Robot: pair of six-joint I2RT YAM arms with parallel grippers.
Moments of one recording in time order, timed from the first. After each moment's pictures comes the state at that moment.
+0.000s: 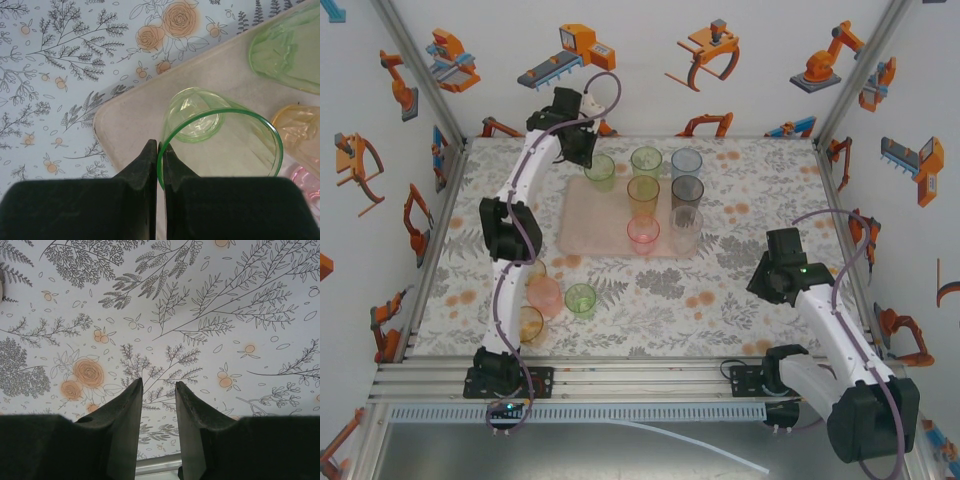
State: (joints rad) left arm -0.33 2.46 2.52 -0.99 0.16 0.18; right arm 0.15 0.94 0.64 -0.79 0.07 0.59
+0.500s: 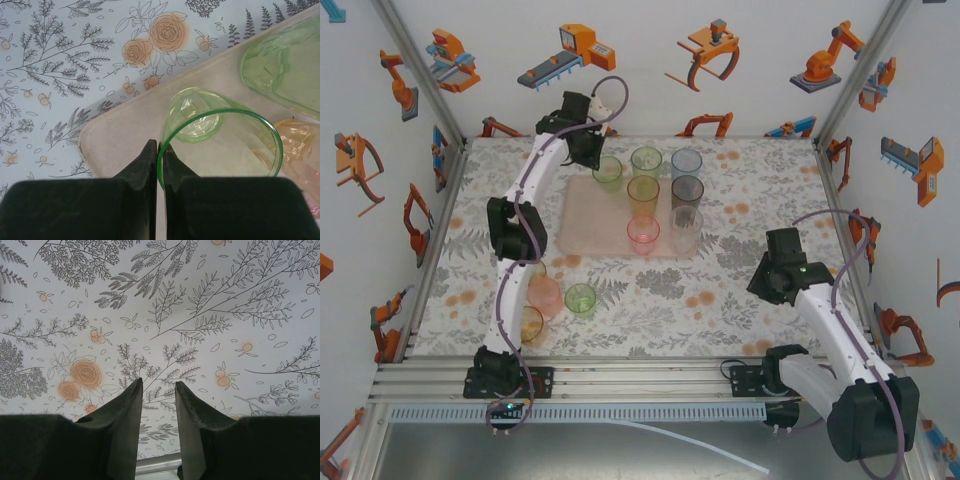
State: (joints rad) left arm -0.36 2.50 2.52 -0.95 0.16 0.16; right arm 0.15 0.95 0.64 -0.80 0.08 0.60
